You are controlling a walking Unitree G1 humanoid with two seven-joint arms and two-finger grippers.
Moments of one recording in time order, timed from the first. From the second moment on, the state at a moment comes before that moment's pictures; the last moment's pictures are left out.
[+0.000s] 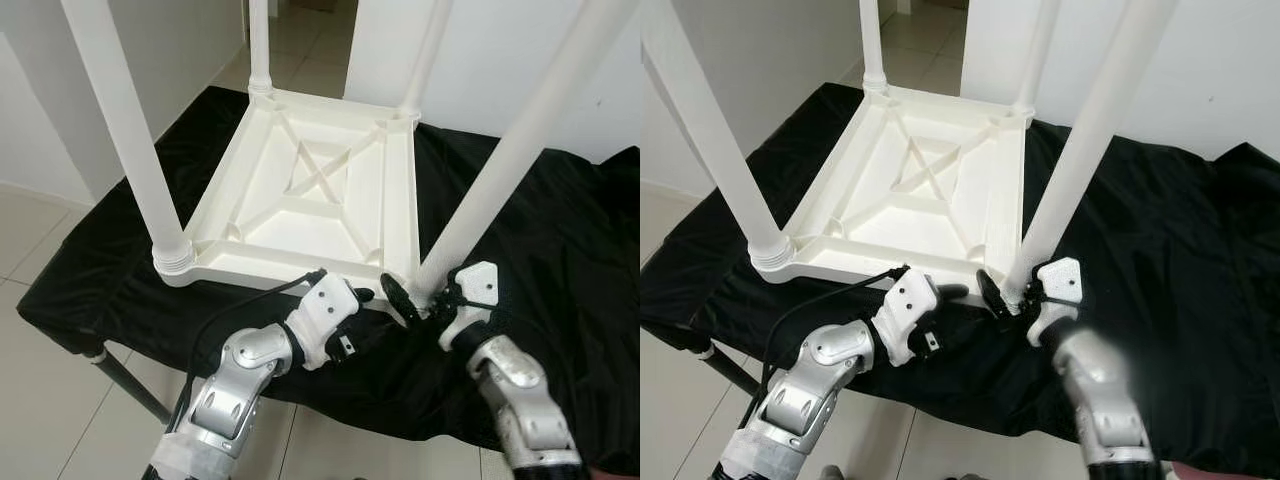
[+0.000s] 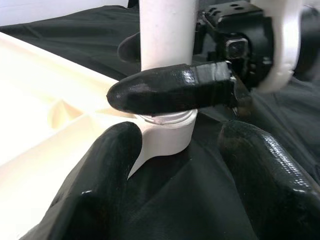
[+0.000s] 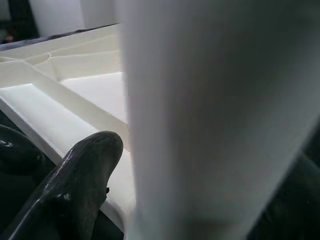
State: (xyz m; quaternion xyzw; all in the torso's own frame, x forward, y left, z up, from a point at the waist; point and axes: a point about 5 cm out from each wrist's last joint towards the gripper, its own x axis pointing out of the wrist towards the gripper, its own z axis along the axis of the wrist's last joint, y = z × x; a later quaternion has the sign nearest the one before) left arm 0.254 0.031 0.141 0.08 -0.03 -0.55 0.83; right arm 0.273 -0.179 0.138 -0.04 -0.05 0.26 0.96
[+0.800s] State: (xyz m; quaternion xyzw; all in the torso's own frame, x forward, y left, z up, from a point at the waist) left arm 0.259 0.041 0.143 0.12 -0.04 -0.54 0.83; right arm 0.290 -0.194 0.123 -0.05 -0.01 0.32 0.94
